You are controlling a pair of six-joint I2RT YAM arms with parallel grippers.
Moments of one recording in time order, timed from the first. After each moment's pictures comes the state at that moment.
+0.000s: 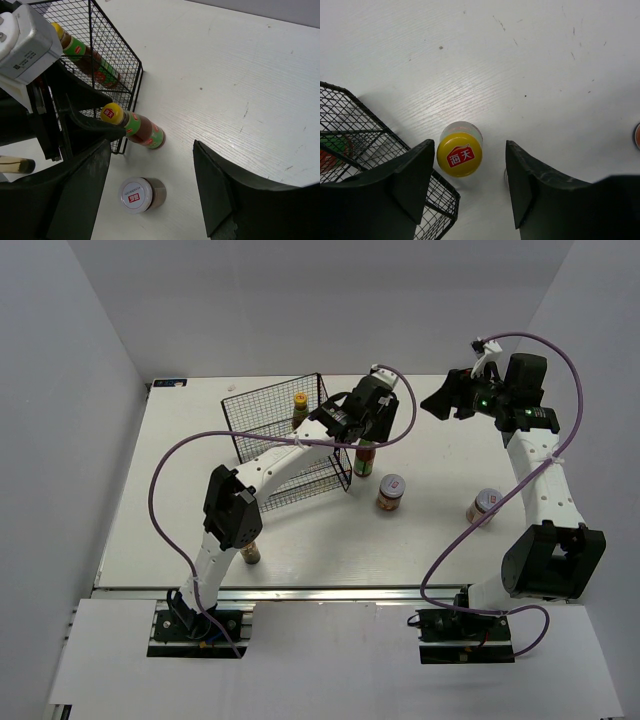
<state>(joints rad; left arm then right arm) -0.84 2.19 2.18 -0.65 -0.26 -0.26 -0.06 1.47 1.44 -0.42 -0.75 0.01</state>
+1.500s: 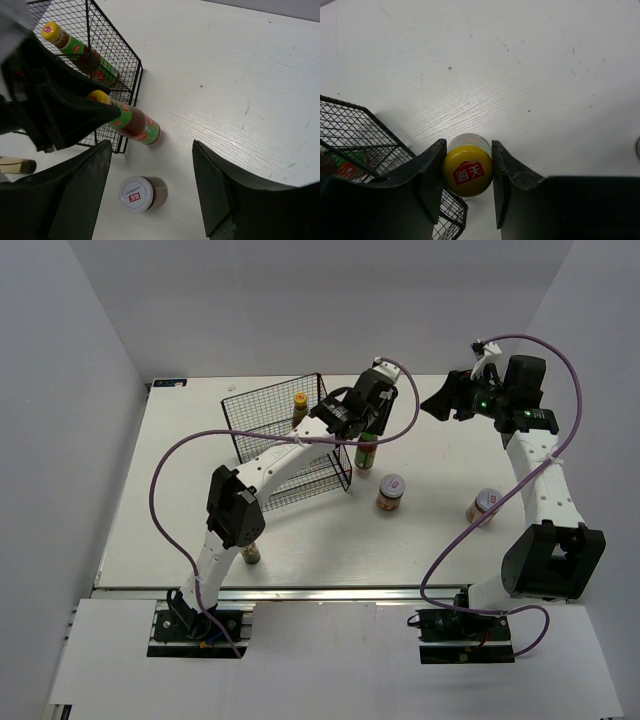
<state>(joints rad) -0.84 2.22 2.26 -0.65 -0.29 -0.21 -0.06 1.47 1.42 -0.42 -0.74 0.02</state>
